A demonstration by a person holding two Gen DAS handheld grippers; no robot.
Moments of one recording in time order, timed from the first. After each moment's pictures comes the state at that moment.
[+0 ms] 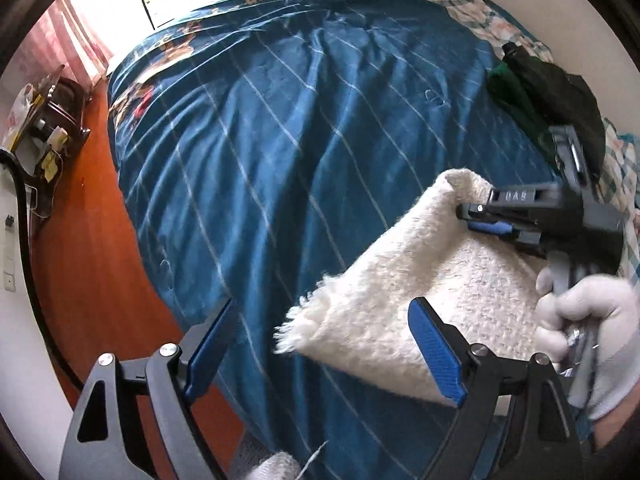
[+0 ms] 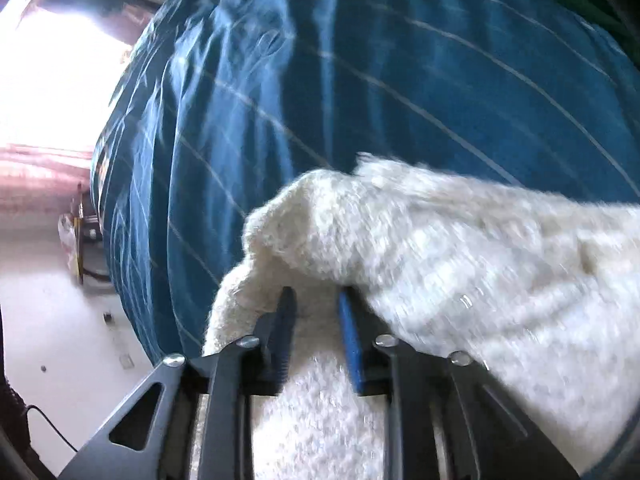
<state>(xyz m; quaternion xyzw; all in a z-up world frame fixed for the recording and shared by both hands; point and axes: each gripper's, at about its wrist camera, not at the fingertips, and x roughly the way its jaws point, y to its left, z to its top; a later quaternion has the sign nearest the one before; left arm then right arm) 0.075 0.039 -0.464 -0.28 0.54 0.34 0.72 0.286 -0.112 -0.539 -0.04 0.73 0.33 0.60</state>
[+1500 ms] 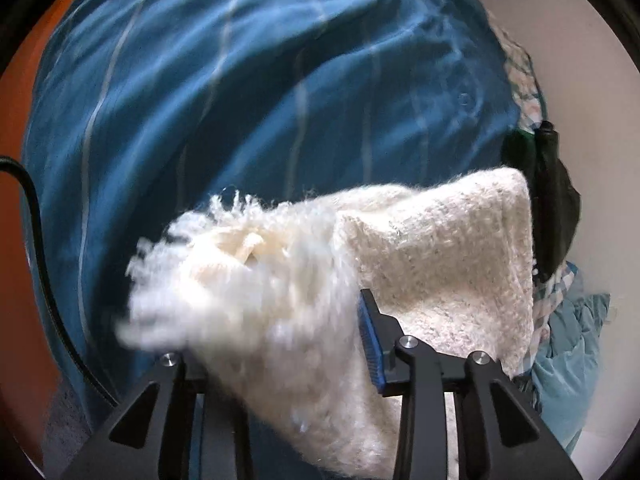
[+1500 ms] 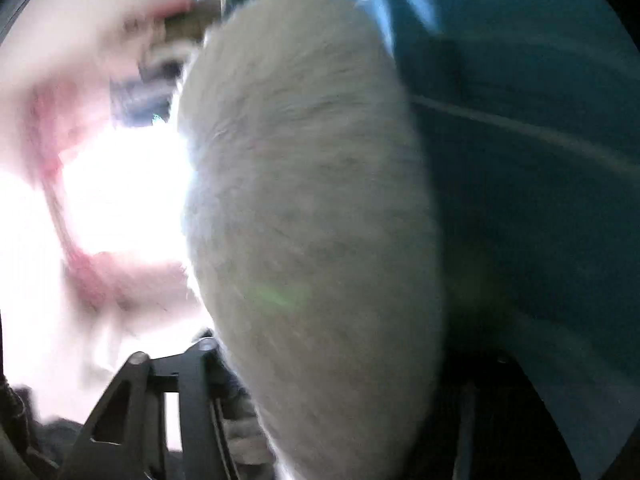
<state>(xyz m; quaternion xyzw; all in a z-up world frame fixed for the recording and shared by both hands) 0.064 0.044 -0.564 -0.57 0.42 0.28 0.65 0.289 -0.323 -0.604 0.36 0.71 0.41 0.45</state>
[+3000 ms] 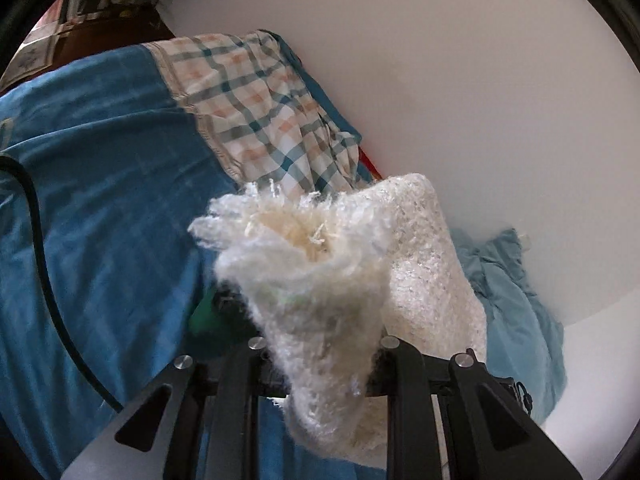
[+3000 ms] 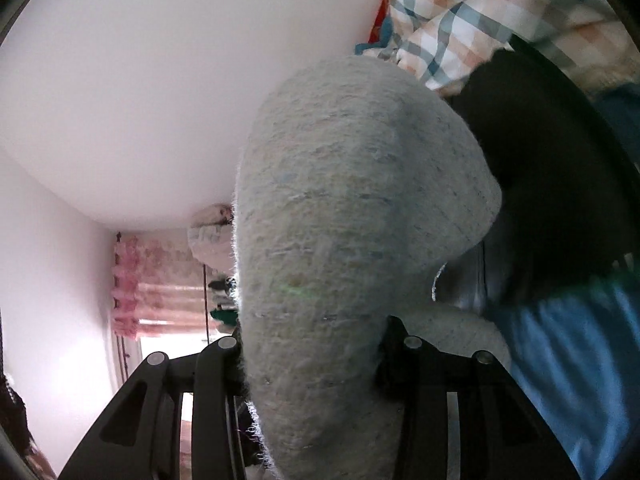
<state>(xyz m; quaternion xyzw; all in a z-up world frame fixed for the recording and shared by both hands) 0.529 0.183 -0.364 -0.42 0.38 0.03 0.83 0.598 -0.294 -0.384 0.56 0.46 0.31 0.62</state>
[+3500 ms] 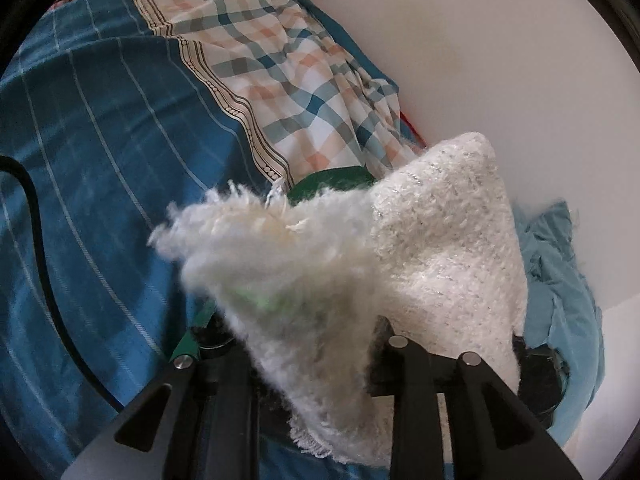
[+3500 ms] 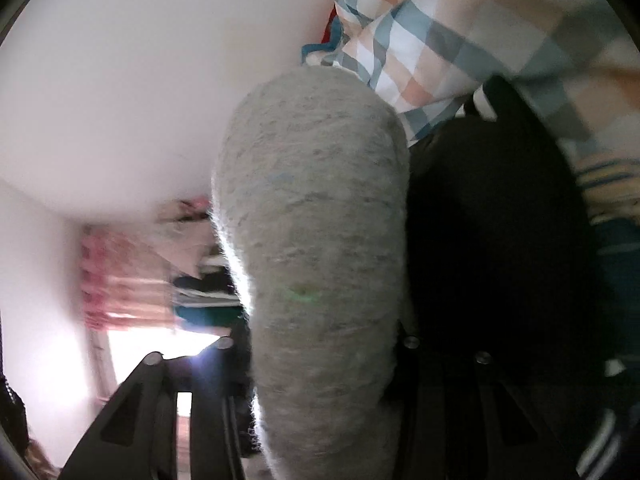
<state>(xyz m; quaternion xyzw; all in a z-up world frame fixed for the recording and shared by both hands) 0.606 0.171 -0.503 -0.39 0.43 0.03 0.81 0.718 -0.325 -0.498 0.49 0.51 0.30 0.64</state>
